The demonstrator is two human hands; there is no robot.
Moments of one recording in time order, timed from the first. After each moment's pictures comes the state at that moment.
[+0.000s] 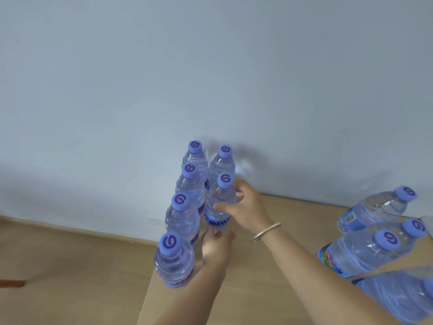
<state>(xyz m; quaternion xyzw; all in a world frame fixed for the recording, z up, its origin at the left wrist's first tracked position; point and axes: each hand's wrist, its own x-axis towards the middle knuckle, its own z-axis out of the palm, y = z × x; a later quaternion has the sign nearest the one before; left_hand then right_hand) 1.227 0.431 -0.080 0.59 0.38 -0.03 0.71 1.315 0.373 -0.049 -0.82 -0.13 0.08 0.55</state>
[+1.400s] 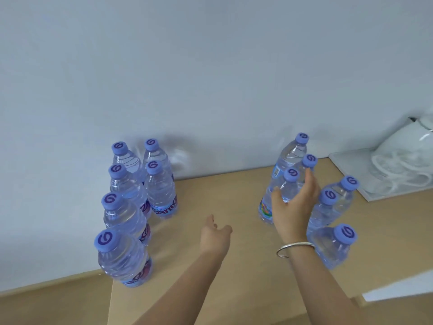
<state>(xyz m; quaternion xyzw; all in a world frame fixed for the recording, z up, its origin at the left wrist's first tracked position) 1.206 0.345 -0.090 0.73 0.21 -0.17 0.63 1.216 0.205 -0.032 -0.81 0.18 -0.36 0.43</state>
